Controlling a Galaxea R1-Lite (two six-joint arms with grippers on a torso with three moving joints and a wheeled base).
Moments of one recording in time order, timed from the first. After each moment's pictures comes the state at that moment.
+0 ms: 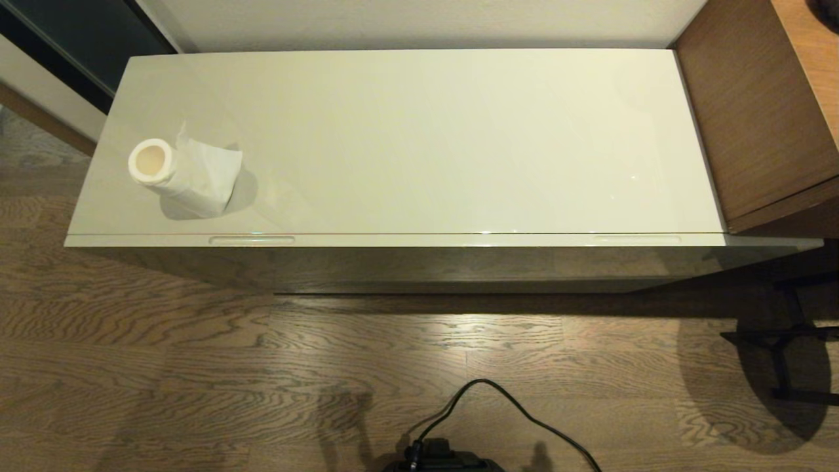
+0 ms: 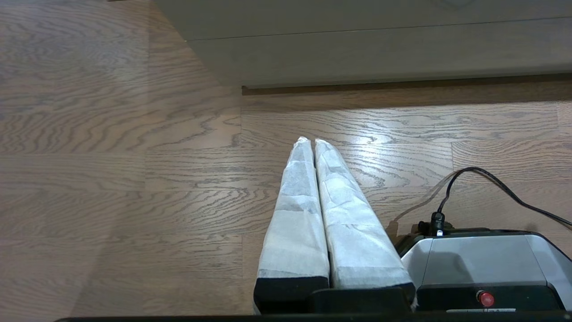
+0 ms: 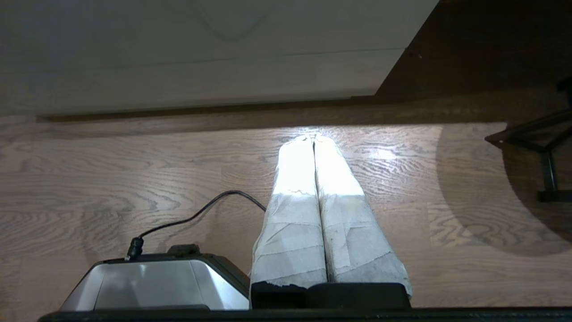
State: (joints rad) left arm 0.01 0.00 0.00 0.02 0.01 0.05; right arm 0.00 0.00 0.00 0.00 0.00 0.03
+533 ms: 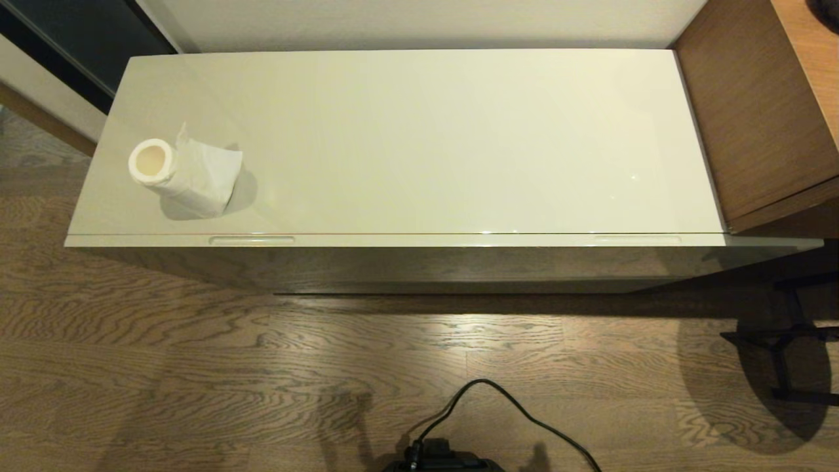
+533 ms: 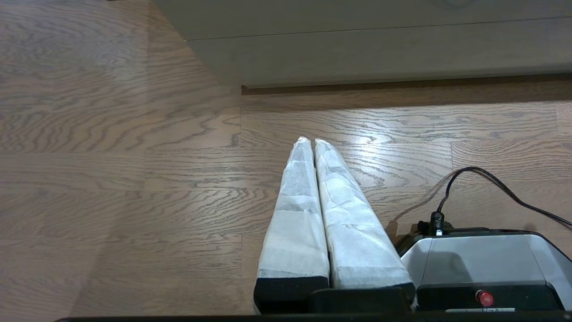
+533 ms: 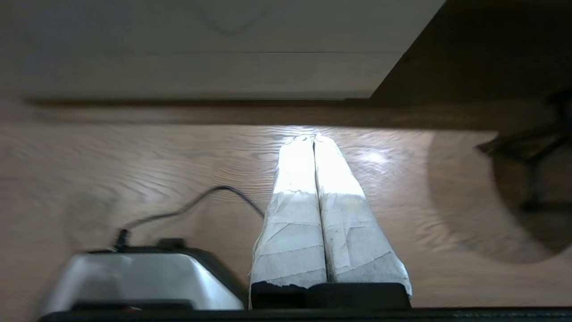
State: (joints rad) left arm 0.01 0.00 0.00 0.02 0.01 0.05; right arm 0.00 0.00 0.00 0.00 0.01 -0.04
